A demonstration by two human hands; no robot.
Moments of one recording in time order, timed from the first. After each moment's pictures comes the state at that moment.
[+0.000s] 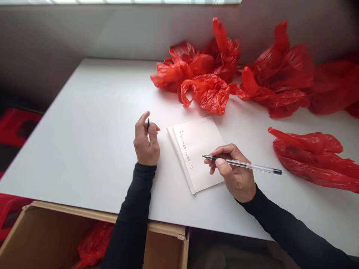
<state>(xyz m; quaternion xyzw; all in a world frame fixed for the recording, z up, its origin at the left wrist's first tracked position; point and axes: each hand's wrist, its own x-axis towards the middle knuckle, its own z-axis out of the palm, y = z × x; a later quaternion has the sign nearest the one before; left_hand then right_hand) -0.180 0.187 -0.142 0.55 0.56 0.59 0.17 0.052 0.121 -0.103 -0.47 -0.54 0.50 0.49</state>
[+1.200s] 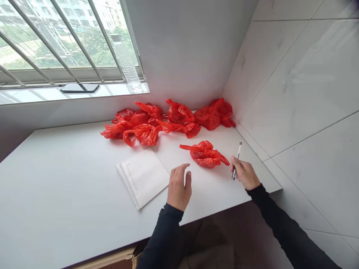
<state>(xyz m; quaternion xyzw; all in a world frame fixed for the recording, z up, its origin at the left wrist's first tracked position) 0.058 0.089 -0.070 0.76 0.44 0.40 0.27 0.309 0.049 -0.057 -0.75 -0.48 0.24 0.39</state>
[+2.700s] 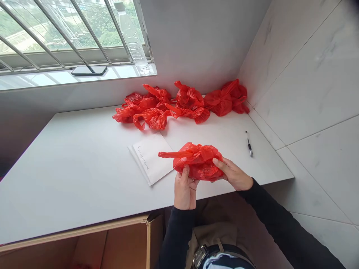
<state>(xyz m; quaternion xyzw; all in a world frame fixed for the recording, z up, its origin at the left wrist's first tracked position) 0.059 0.038 -0.063 0.15 0.31 0.56 0.75 0.233 0.033 -0.044 -0.48 -0.45 0.63 0.40</state>
